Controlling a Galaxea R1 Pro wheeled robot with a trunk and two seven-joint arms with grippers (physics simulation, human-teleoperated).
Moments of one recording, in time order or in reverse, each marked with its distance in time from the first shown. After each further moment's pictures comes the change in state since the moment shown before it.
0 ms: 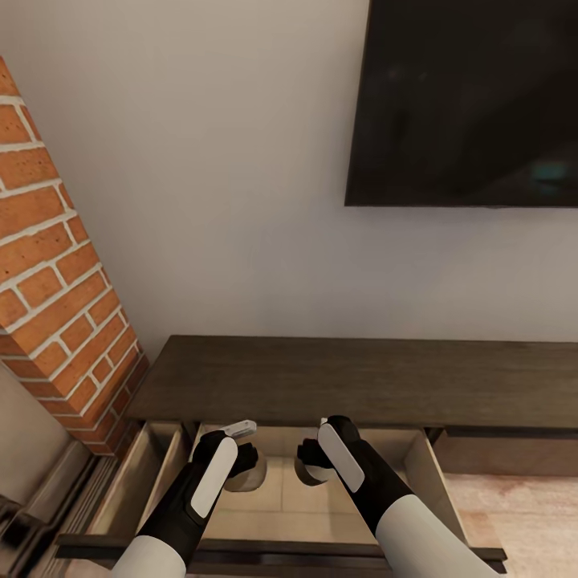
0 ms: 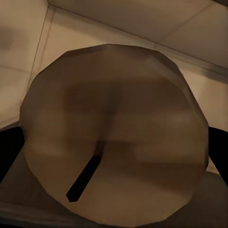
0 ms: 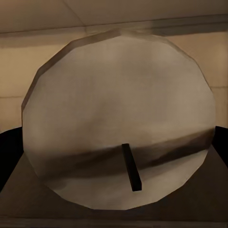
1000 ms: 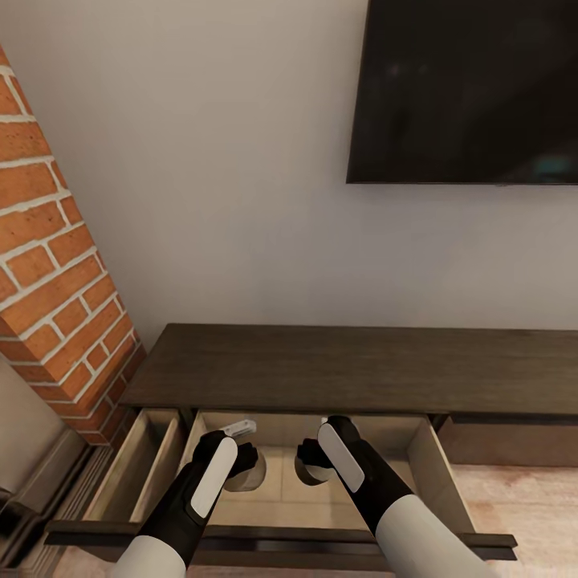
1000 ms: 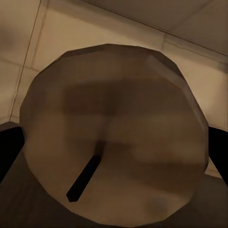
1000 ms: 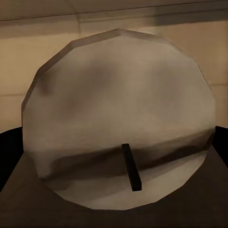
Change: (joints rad) left arm 0.000 0.000 0.001 0.000 -0.001 -0.004 0.001; right arm 0.000 0.000 0.000 0.000 0.001 -0.002 0.000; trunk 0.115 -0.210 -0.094
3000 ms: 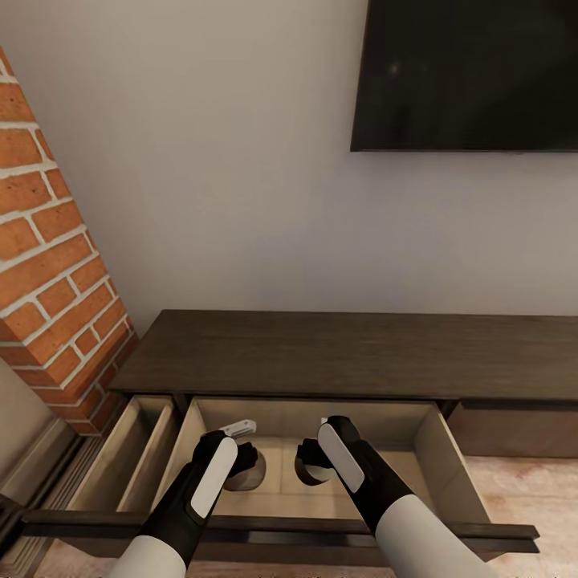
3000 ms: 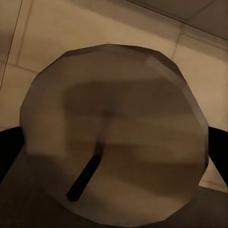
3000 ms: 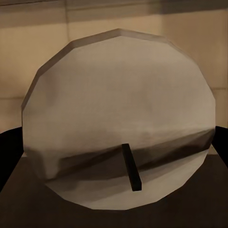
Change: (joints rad) left arm 0.000 0.000 0.001 -0.001 -0.003 -0.002 -0.001; right arm 0.000 0.000 0.002 0.000 0.000 0.000 0.000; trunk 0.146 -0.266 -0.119
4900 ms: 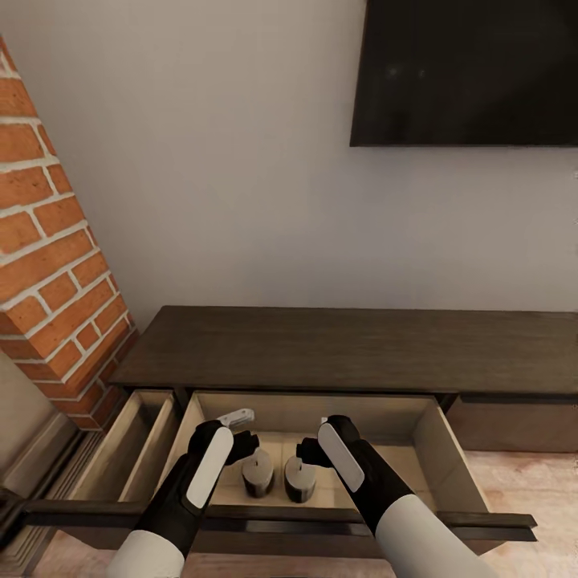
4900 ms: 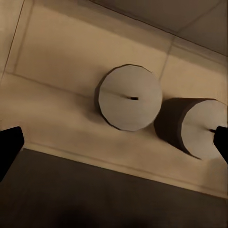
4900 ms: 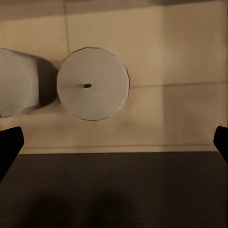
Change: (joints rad) left arm -0.011 0.000 0.024 -0.068 0.004 0.039 0.000; right arm 0.000 0.000 -0.002 -0.005 0.001 -0.001 0.000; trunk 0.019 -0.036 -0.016
